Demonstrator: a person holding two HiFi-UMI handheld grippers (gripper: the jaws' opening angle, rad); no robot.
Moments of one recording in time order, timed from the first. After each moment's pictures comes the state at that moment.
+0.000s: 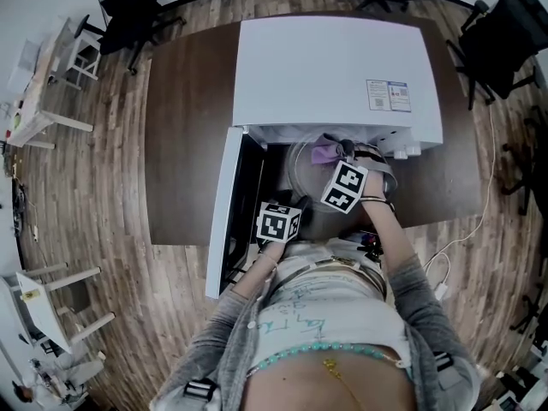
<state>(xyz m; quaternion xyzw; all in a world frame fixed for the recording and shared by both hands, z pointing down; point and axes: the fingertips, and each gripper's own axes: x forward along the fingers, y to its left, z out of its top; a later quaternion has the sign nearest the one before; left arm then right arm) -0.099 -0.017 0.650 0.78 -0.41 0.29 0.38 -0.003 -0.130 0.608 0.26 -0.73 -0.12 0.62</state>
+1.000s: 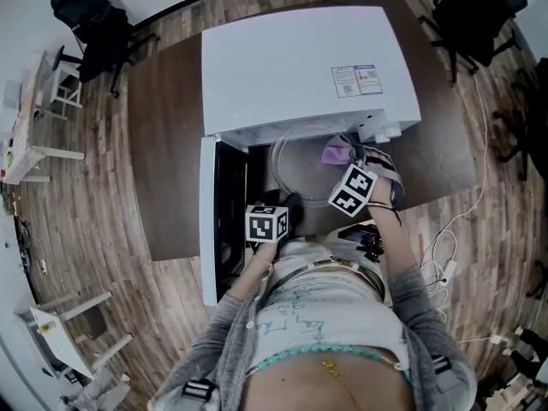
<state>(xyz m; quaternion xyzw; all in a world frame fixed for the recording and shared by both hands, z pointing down) -0.100 -0.016 0.650 0.78 -0.41 0.29 0.38 0.079 -0.093 0.618 0.34 -0.69 -0.04 0.63</state>
